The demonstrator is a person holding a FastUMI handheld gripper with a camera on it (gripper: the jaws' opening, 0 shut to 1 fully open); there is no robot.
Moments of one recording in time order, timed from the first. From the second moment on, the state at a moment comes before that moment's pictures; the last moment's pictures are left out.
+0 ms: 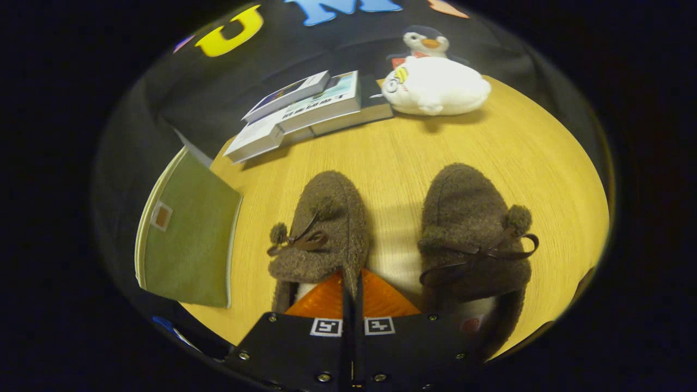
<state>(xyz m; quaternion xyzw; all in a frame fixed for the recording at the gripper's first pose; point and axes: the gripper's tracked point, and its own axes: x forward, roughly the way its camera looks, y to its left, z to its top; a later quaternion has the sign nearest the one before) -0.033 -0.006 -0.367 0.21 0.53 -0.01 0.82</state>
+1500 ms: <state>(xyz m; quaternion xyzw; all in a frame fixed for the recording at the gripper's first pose) 0.053 0.180 -0.172 0.35 0.44 0.06 0.83</state>
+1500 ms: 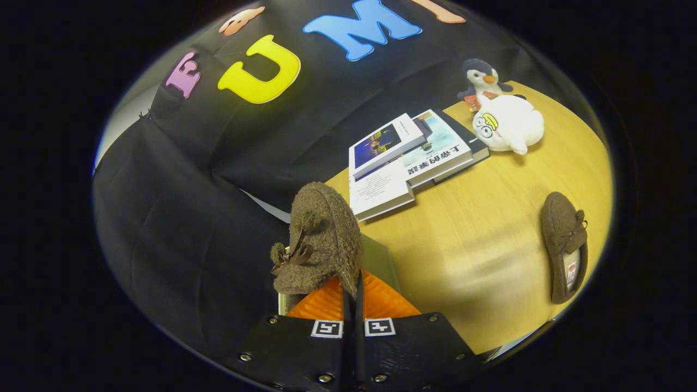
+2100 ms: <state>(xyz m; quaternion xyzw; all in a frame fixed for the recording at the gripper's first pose) 0.067 0.293 -0.227 0.32 0.48 0.08 0.81</state>
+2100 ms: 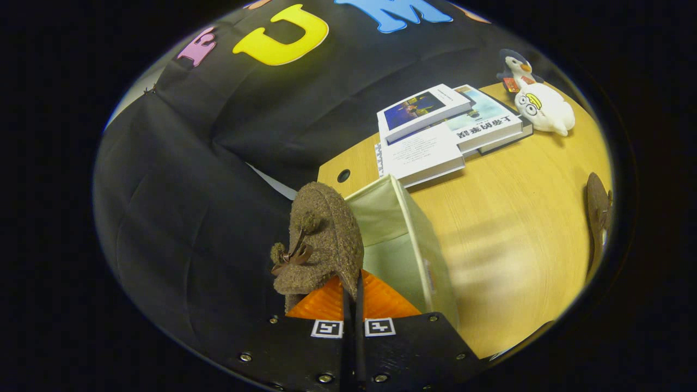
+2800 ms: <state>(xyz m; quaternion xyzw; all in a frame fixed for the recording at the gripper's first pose) 0.052 0.346 -0.296 0.29 0.53 0.06 0.80</state>
